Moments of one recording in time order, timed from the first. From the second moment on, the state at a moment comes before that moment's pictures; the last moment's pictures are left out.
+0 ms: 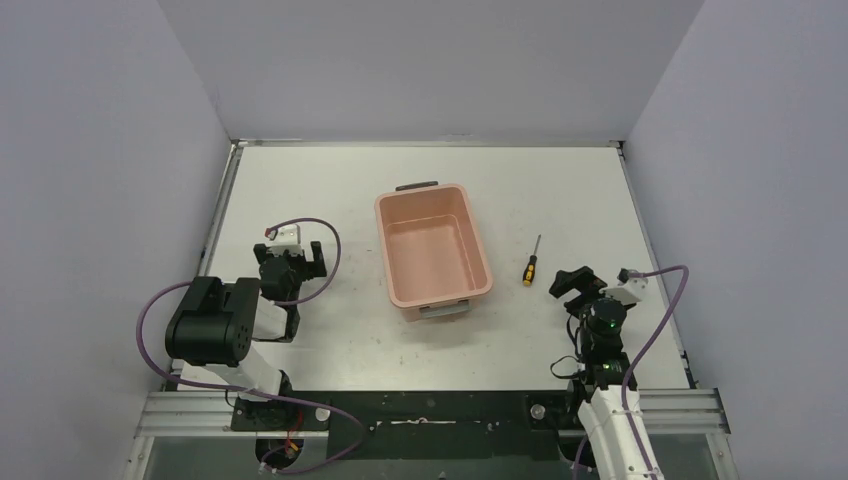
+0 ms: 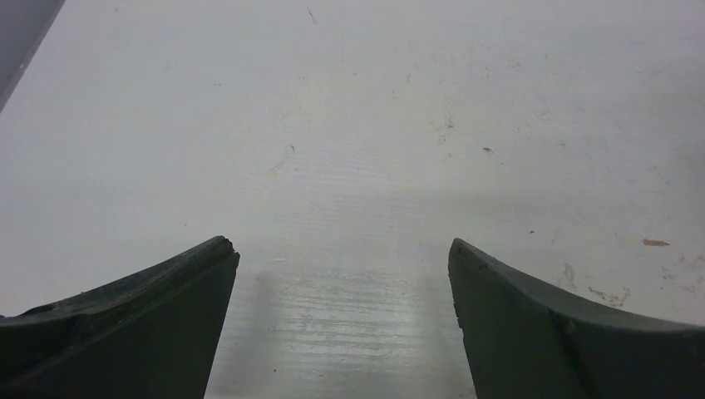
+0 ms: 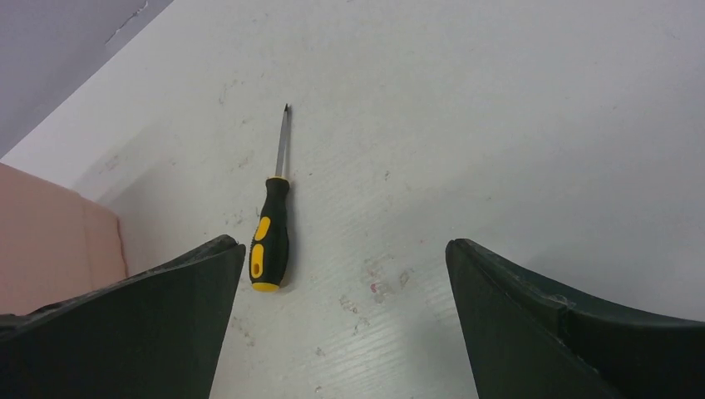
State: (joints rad) left arm -0.06 1.62 0.23 1.16 -0.12 -0.04; right arm -0.04 0.38 0.06 0.00 0.16 0.57
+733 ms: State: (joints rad) left arm -0.06 1.62 0.23 1.16 -0.12 -0.04; right arm 0.00 1.38 0.74 -0.20 0.13 0.36
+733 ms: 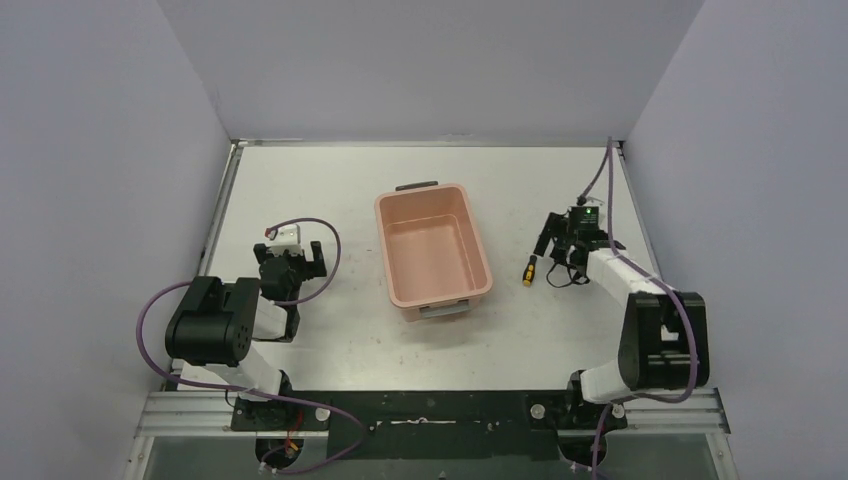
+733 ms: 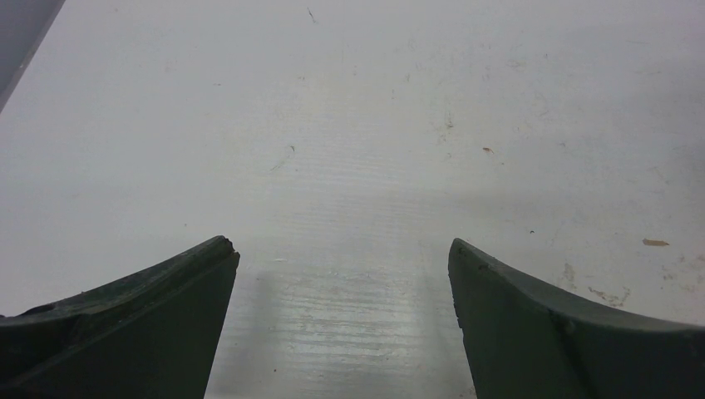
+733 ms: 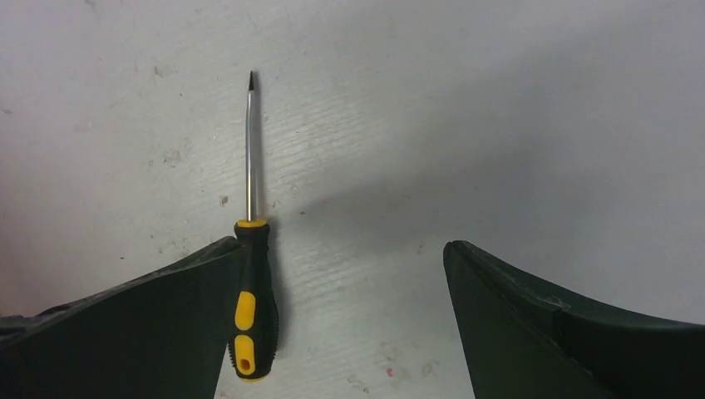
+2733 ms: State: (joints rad) left arm -0.06 1.62 0.23 1.16 -0.12 -0.04; right arm 0.80 1.60 1.64 -0.73 0.30 0.32
